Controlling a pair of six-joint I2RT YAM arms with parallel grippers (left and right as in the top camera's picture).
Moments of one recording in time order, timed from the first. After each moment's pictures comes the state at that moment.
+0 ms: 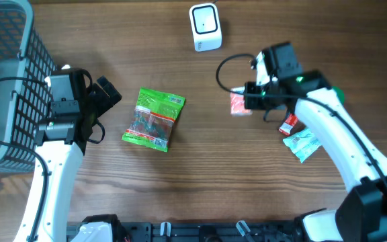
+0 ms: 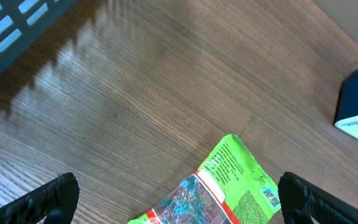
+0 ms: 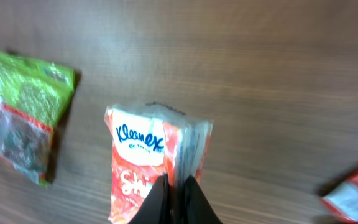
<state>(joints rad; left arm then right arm) 0.06 1.23 0.95 -0.61 -0.06 -0.58 0.29 1.59 1.29 -0.88 -0.16 0.28</state>
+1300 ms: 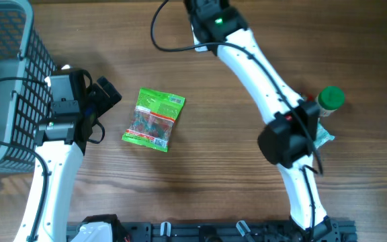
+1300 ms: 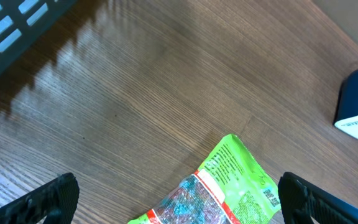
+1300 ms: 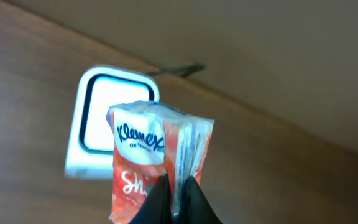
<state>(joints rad) 0.06 1.23 0.95 -0.61 -0.06 -0.58 0.54 2.37 2.35 -0.80 0.59 -0.10</state>
